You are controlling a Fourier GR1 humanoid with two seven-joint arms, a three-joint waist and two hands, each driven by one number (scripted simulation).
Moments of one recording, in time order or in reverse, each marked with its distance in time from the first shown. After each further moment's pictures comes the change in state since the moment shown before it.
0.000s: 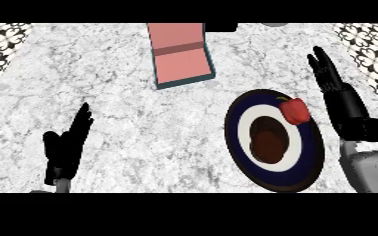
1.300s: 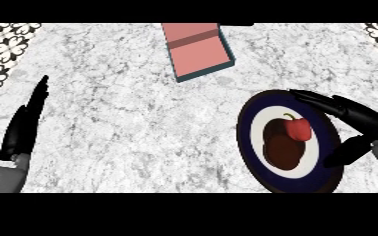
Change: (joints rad) left arm -0.137 0.211 0.071 0.064 -0.185 0.026 0.020; right arm -0.143 -0.320 0.260 0.390 0.311 0.455 -0.754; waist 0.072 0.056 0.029
